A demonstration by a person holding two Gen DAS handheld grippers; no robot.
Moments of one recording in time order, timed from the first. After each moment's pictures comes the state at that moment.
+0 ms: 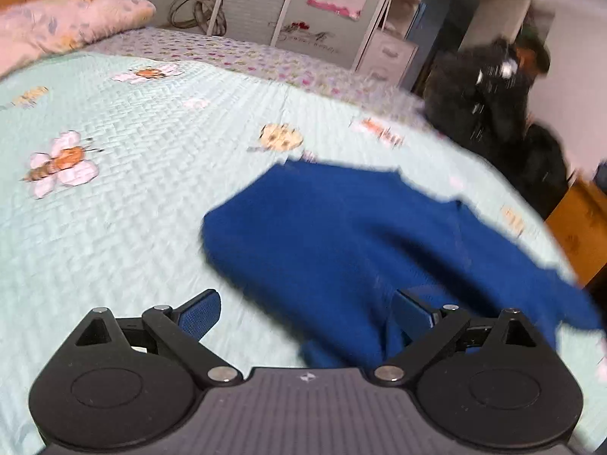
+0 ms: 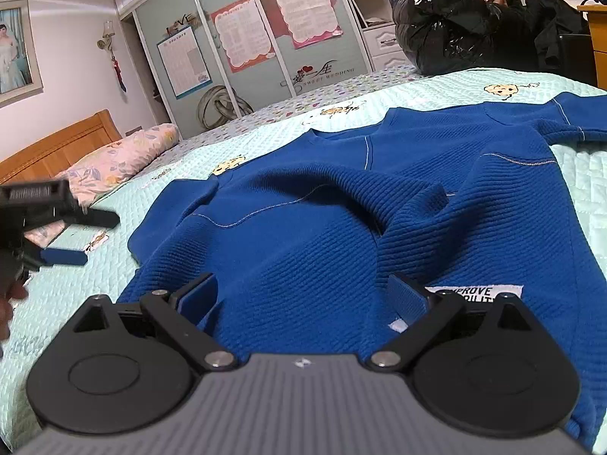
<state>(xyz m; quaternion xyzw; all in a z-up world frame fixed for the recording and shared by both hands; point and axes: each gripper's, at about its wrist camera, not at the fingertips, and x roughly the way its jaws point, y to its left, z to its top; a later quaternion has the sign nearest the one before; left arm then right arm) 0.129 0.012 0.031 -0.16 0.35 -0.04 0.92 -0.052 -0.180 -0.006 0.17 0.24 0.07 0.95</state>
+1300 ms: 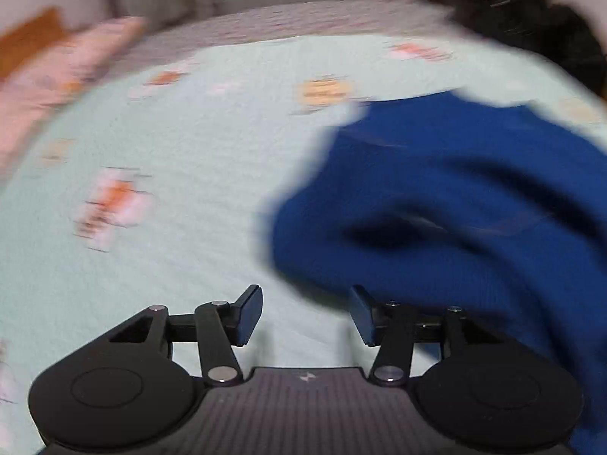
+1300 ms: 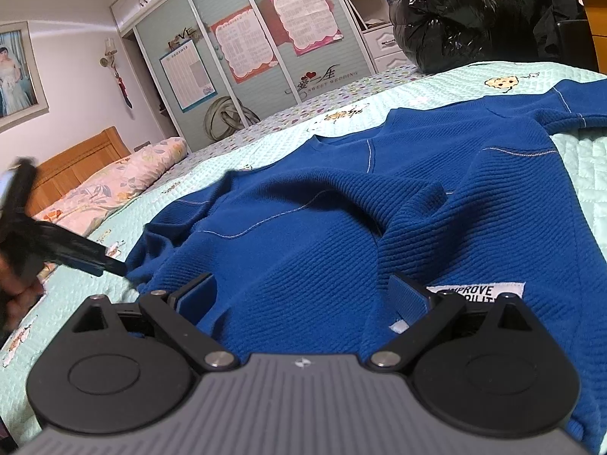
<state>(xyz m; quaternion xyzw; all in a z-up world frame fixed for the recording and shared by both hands) 0.137 0.009 0.041 0.02 0.44 -0.03 0.90 -0.049 -0.191 -0.009 0.20 0.23 0.08 0.95</state>
